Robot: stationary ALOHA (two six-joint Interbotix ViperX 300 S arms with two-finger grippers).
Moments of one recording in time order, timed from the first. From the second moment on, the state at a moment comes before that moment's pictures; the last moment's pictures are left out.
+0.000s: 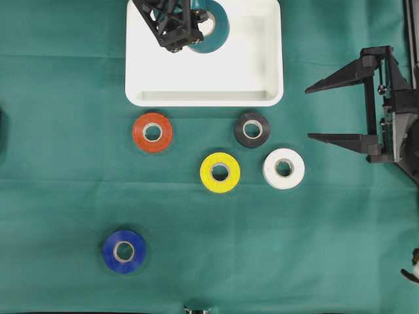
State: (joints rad) left arm 0.30 0.05 -0.06 0.02 0.98 0.04; right arm 0.01 -0.82 1.10 -0.01 0.00 0.03
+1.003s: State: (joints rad) left arm 0.37 0.32 0.17 0.01 0.62 0.11; right arm 0.01 -0.79 1.10 -0.01 -0.01 0.03
